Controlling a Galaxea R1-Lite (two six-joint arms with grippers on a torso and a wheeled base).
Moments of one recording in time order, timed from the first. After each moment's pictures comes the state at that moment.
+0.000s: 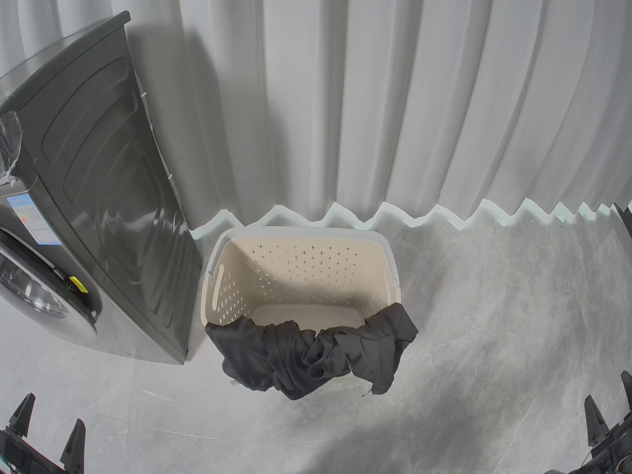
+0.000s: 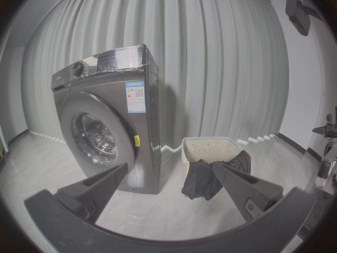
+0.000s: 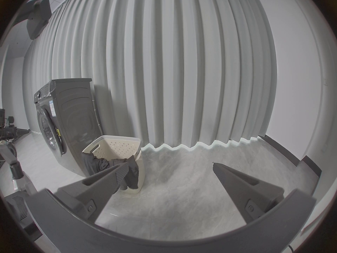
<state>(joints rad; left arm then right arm) 0.00 0.02 -0.02 0.00 0.00 -0.01 0.01 0.02 -0.02 0.00 0.01 0.00</state>
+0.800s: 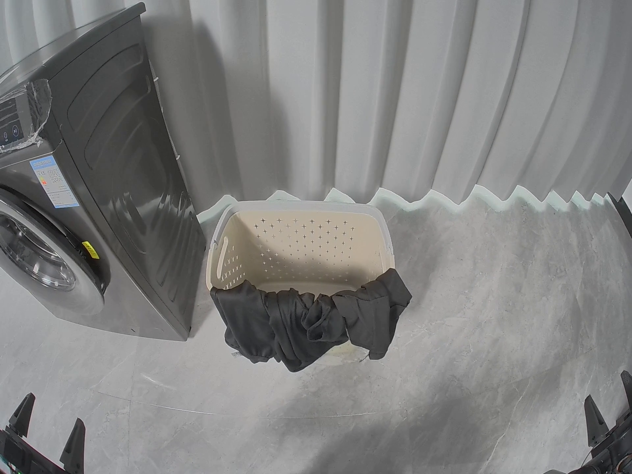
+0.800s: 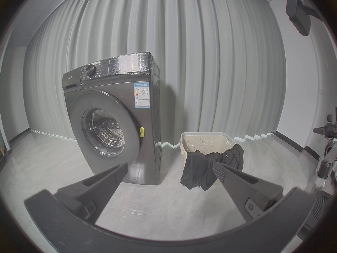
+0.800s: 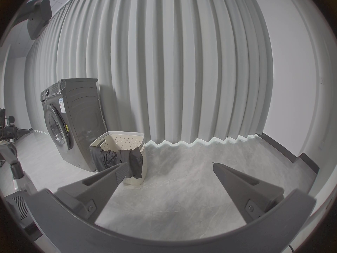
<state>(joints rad) 0.00 0.02 -0.02 0.00 0.00 -0.01 0.01 0.02 -0.02 0.00 0.01 0.00</state>
